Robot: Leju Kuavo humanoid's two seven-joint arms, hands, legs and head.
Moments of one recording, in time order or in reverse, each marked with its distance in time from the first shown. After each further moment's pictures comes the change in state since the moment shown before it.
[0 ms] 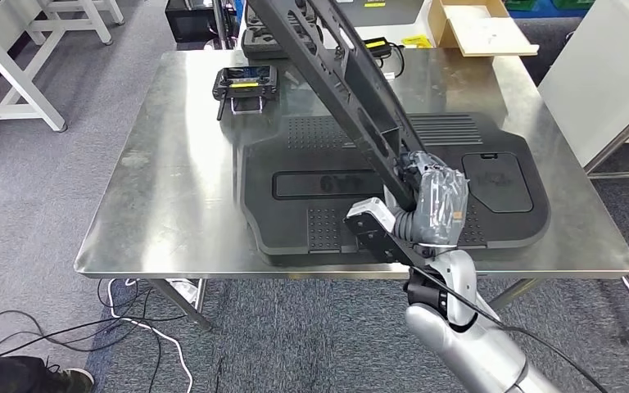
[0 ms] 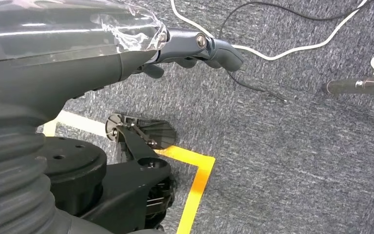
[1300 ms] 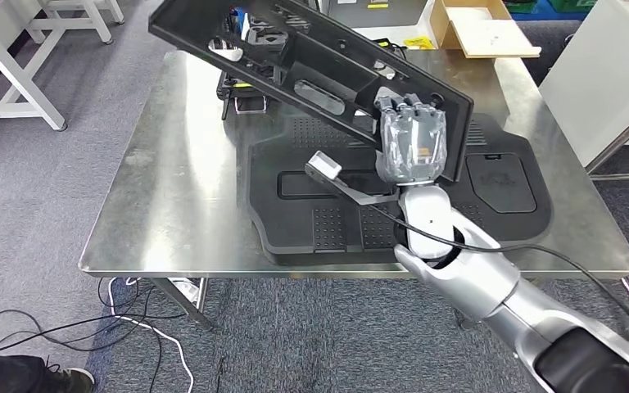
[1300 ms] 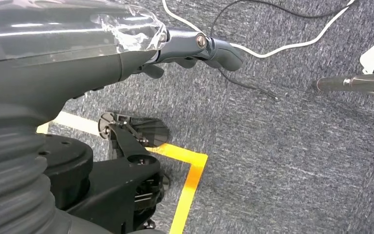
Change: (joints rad) left arm -0.026 0.000 -0.007 0.000 0.000 -0.016 0.013; right arm -0.415 -0.122 0.257 0.247 0.358 0.318 0.287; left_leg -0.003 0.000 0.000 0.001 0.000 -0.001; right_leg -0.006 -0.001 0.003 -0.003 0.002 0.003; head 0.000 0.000
